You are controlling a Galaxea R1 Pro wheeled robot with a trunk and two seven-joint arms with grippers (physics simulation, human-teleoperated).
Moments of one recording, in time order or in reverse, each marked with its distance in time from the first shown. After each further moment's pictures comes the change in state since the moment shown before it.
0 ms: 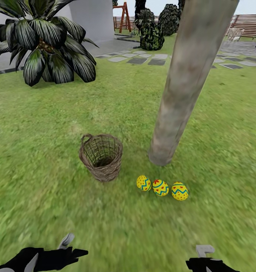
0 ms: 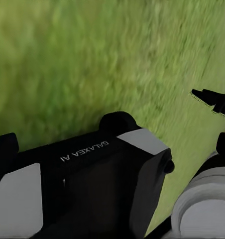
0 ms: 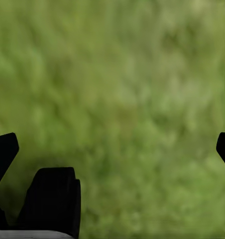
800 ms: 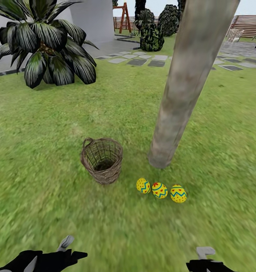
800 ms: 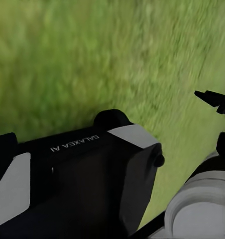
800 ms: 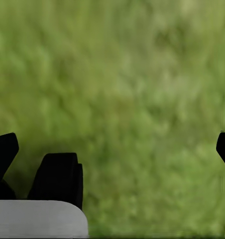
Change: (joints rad) left arm 0.000 0.004 0.003 0.036 0.000 -0.053 0.004; right arm 0.009 0.000 0.000 0.001 -0.003 -0.001 0.000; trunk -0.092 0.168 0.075
